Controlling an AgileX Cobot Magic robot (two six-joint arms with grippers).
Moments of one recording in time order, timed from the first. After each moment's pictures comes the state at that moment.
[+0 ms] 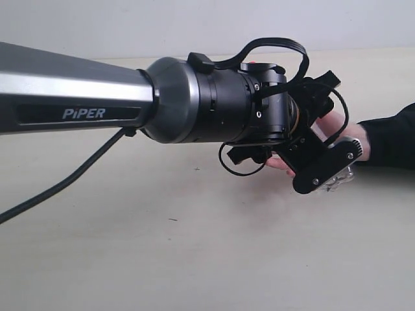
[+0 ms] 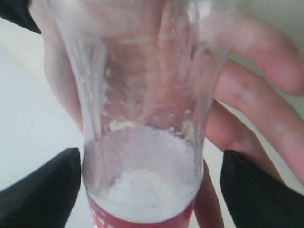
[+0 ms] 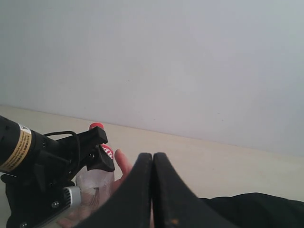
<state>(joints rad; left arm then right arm) -0.93 2.14 -1.56 0.83 0.47 0.96 0.46 0.00 -0.34 -0.42 0.53 0.32</state>
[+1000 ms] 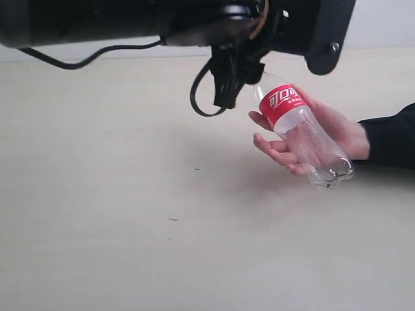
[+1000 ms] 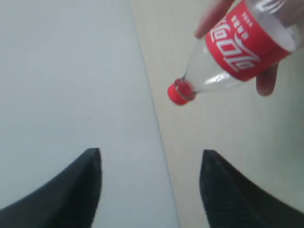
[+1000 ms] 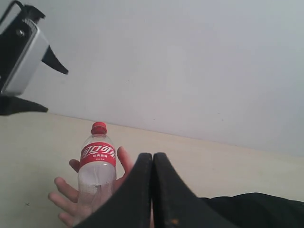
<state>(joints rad) -0.93 1.83 -1.56 0.85 0.76 0.44 0.46 0.00 -0.34 -0.42 0.53 0.32</state>
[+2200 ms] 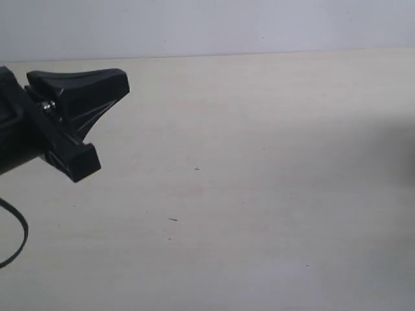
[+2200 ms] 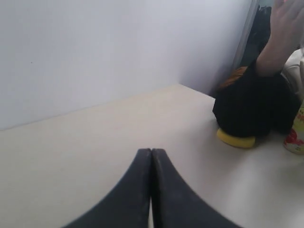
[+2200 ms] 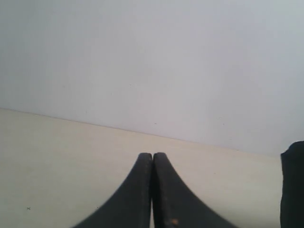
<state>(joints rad) -0.57 1.07 -0.37 0.27 -0.54 -0.38 0.46 0.00 -0.34 -0.42 0.52 0.32</state>
